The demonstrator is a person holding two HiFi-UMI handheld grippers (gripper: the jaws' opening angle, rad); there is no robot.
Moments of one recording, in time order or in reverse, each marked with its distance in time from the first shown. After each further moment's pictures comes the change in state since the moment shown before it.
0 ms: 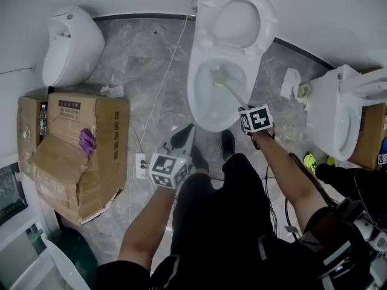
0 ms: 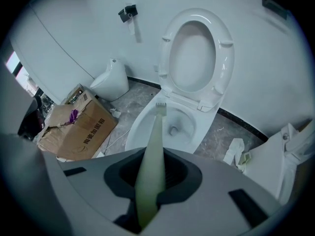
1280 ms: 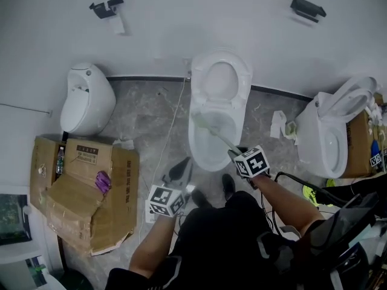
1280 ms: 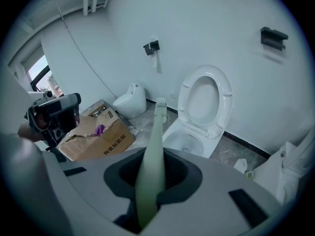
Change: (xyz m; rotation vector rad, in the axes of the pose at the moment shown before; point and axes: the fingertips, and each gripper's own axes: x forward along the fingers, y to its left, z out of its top) left arm -0.084 -0.054 0.111 0.091 -0.214 -0.079; right arm -0.171 0.085 0.035 -0.097 -0.235 0.124
